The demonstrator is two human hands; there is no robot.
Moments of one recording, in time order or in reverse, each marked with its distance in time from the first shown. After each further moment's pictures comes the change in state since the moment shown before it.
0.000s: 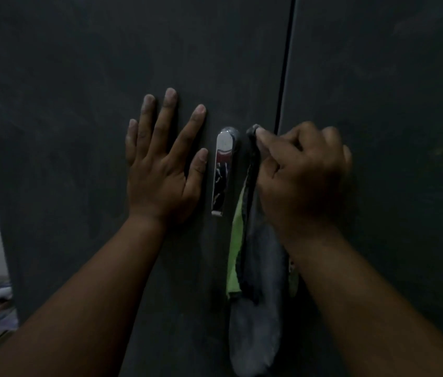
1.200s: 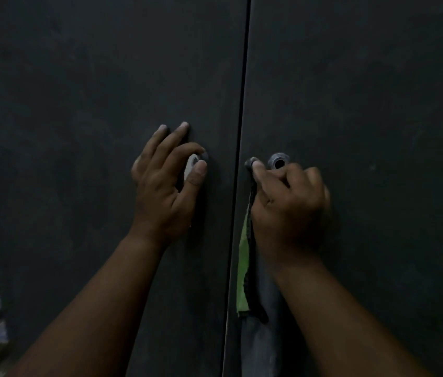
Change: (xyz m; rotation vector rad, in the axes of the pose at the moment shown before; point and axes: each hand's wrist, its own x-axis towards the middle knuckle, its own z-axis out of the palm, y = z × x) left_hand 0.010 0.059 -0.021 -0.462 -0.055 -0.147; right_hand -0.015 0.032 -0.024 -0.025 0.036 0.082
